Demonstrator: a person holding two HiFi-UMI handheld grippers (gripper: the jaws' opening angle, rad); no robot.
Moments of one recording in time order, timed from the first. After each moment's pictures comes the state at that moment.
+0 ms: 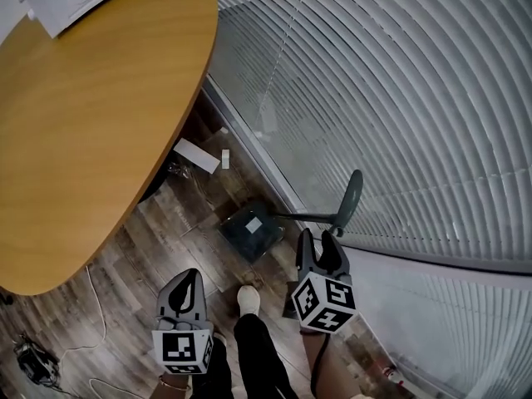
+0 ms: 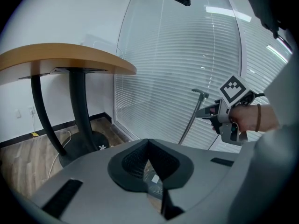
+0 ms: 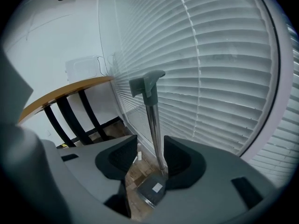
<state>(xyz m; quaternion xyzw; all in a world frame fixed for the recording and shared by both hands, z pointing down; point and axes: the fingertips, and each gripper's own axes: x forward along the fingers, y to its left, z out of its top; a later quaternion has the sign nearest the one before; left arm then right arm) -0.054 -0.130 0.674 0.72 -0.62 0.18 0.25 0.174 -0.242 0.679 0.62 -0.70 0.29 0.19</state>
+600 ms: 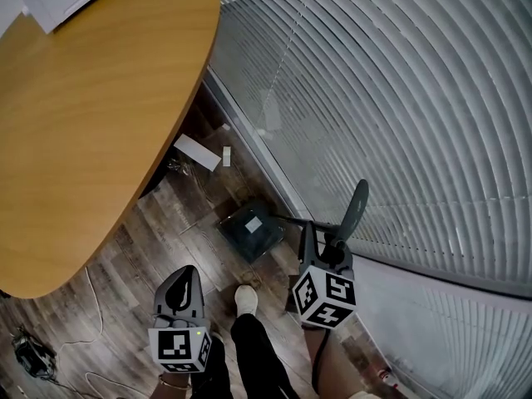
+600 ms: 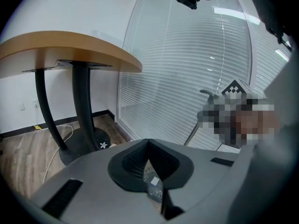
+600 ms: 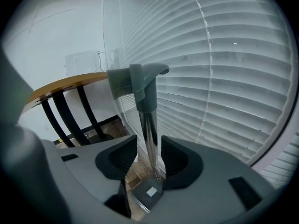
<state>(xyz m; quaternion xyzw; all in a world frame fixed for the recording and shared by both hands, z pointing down) -0.060 -0.148 0.683 0.70 -0.64 0.17 0.28 0.173 -0.275 0.686 0.62 -0.71 0.26 0.21</state>
